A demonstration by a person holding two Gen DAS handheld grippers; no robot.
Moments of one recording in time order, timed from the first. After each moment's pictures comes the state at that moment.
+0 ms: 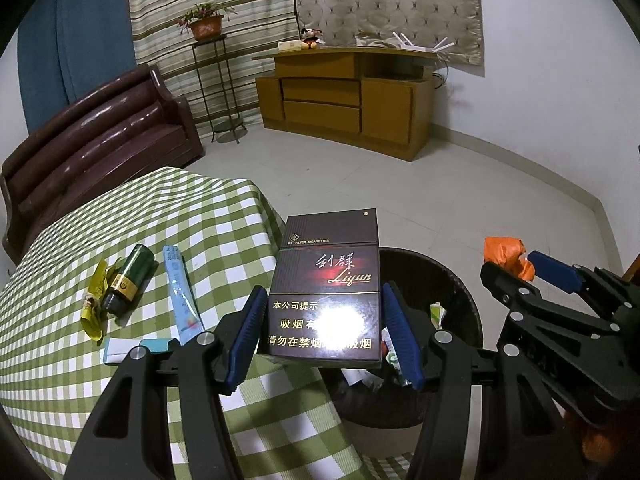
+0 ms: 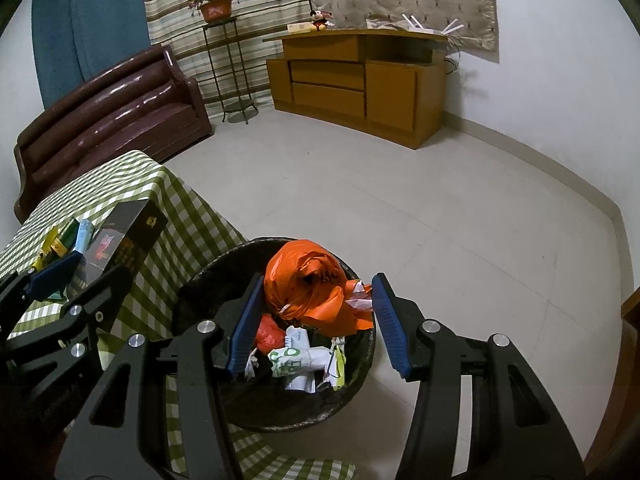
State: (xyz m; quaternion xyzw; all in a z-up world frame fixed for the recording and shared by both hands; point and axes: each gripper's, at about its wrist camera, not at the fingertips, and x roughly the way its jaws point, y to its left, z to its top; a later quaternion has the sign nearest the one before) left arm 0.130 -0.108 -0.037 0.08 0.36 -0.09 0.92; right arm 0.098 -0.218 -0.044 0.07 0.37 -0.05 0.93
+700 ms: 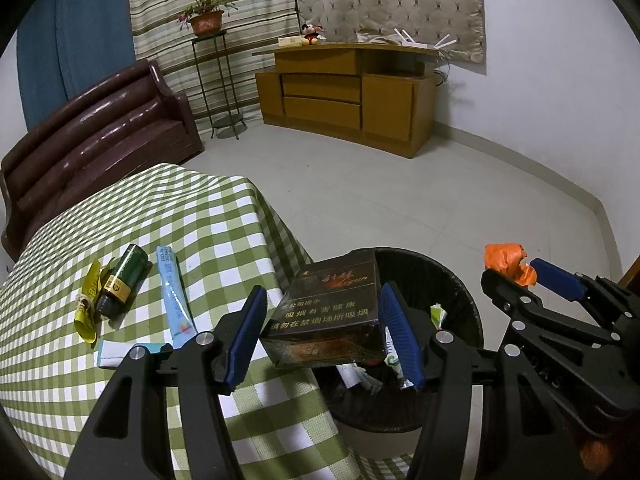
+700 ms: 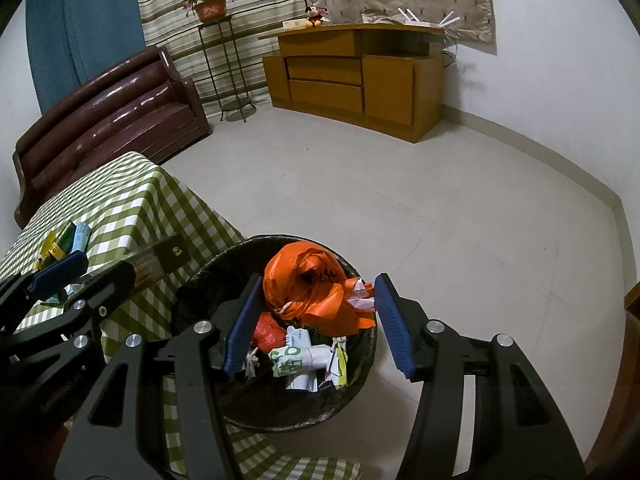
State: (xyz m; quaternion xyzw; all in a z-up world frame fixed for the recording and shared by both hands) left arm 0.134 -0.109 -0.042 0.07 0.37 -0.09 0.92; right arm 0.101 -0.219 -0.048 0.08 0.37 -0.05 0.92
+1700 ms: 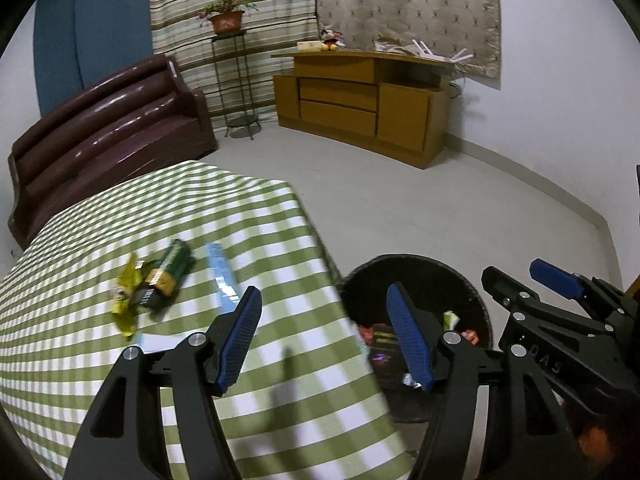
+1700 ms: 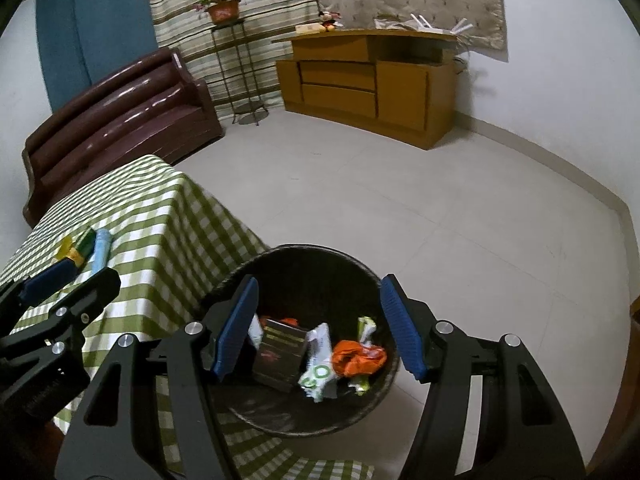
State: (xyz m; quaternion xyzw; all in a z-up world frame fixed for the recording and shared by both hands) left arm 0.124 -0.074 -0.023 0.05 0.36 -0.07 0.93; right arm 0.107 -0.191 -0.031 0.07 0.37 -0.02 0.93
